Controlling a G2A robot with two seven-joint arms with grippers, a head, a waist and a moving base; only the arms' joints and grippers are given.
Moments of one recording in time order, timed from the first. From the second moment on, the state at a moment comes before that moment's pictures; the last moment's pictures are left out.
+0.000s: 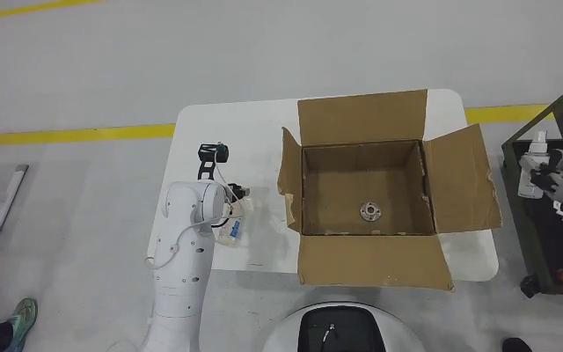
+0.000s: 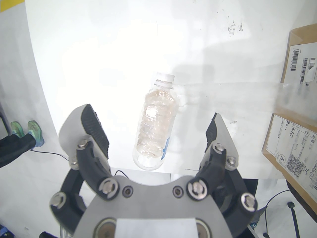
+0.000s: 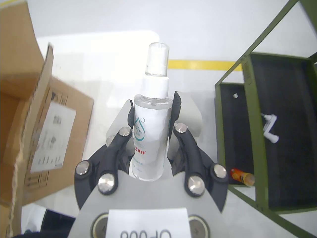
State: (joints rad) left arm 0.80 -1.39 -1.36 -1.50 1.44 0.00 -1.35; right arm -1.42 -1.22 2.07 -1.91 -0.99 -0.29 0.86
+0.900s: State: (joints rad) left arm 0.80 -1.39 -1.36 -1.50 1.44 0.00 -1.35; right arm -1.65 -1.23 1.91 -1.95 -1.10 -0.23 0.83
